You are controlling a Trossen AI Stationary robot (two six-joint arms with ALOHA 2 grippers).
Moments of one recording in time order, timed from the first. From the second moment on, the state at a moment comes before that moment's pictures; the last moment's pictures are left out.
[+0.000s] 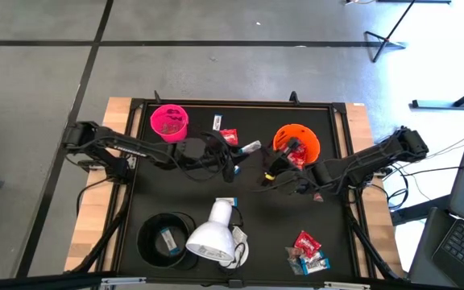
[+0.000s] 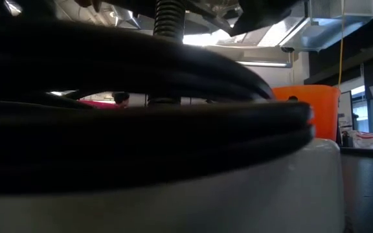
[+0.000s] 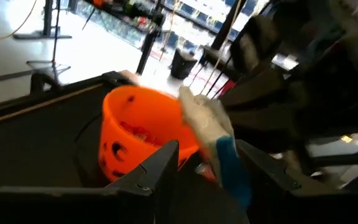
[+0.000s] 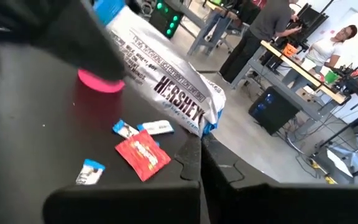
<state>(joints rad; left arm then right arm) -0.05 1.52 0.96 0.42 -0.36 -0.50 0.32 1.42 1.01 -0.18 1.07 0.07</state>
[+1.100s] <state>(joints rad) -0.05 1.56 0.96 0.49 -0.36 -0.46 0.32 1.43 1.01 -0.18 1.03 0.05</state>
